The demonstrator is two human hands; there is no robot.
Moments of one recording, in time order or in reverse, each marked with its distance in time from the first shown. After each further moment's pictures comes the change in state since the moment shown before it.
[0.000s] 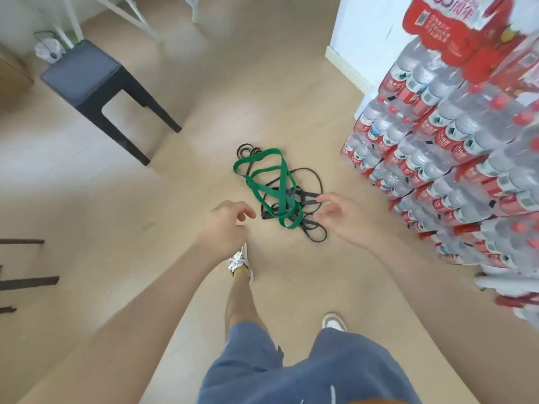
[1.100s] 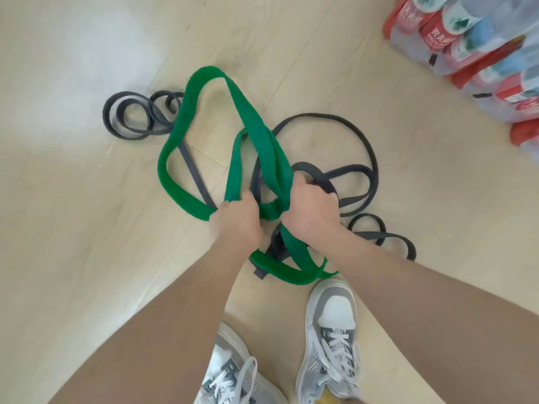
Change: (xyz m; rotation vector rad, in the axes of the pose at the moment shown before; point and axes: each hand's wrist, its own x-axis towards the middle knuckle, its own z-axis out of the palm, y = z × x) left_hand 0.554 -0.255 0.401 0.630 -0.374 0.129; right_hand 0.584 0.246 0.280 -0.433 0.212 0.426
